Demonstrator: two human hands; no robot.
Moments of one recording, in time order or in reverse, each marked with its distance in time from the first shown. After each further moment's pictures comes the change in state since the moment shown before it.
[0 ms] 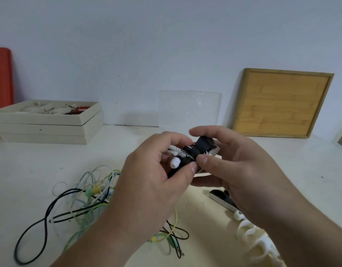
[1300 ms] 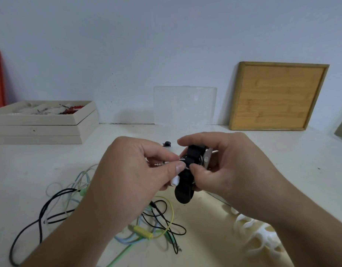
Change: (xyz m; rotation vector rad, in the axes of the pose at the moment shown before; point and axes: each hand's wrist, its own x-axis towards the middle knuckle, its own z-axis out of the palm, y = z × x) left_hand 0.007 0.011 -0.014 0.017 -0.023 -0.207; right_hand -0.003 -0.005 0.003 -0.523 0.023 -0.053
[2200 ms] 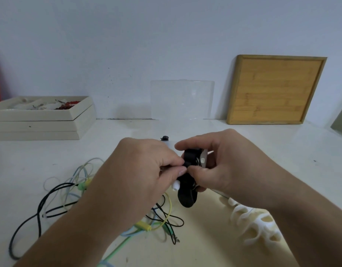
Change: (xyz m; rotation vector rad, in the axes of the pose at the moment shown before) left_hand 0.005 -0.012 -0.005 0.501 -0.147 0.545; right_hand 0.001 0.001 -0.008 -0.032 -0.158 0.081
